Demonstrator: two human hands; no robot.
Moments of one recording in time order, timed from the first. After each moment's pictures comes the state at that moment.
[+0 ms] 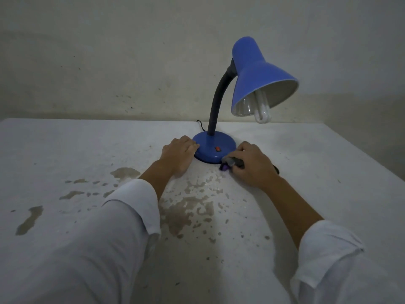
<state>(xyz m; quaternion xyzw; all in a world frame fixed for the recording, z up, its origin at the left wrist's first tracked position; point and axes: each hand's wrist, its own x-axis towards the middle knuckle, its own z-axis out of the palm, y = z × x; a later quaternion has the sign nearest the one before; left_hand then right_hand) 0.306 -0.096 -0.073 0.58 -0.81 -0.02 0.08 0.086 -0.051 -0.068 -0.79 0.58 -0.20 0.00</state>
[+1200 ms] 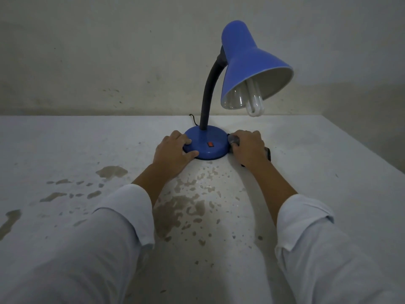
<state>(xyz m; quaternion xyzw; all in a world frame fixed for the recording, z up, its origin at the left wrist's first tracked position) 0.292 -0.098 -0.089 0.59 -0.76 -0.06 0.26 0.087 -0.086 -0.062 -0.67 0.71 -0.24 0.01</state>
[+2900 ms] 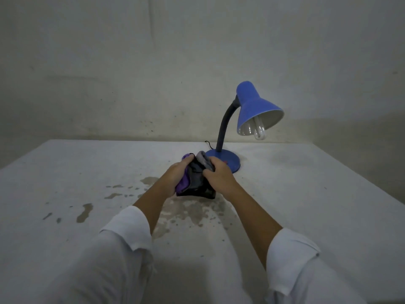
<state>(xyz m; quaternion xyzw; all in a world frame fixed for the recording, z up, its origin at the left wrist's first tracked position) 0.342 0.004 -0.032 0.51 -0.43 -0.60 0.44 0.209 0.029 -0.023 -0.66 0.56 -0.39 0.32</state>
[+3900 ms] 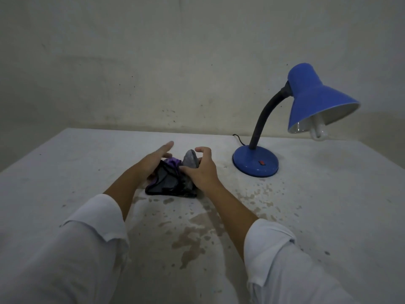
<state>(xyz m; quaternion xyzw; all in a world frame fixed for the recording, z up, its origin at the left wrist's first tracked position) 0.475 -0.053 -0.036 0.65 -0.49 -0.47 0.34 0.329 -0.047 -0.063 -0.61 0.52 -0.45 0.39</state>
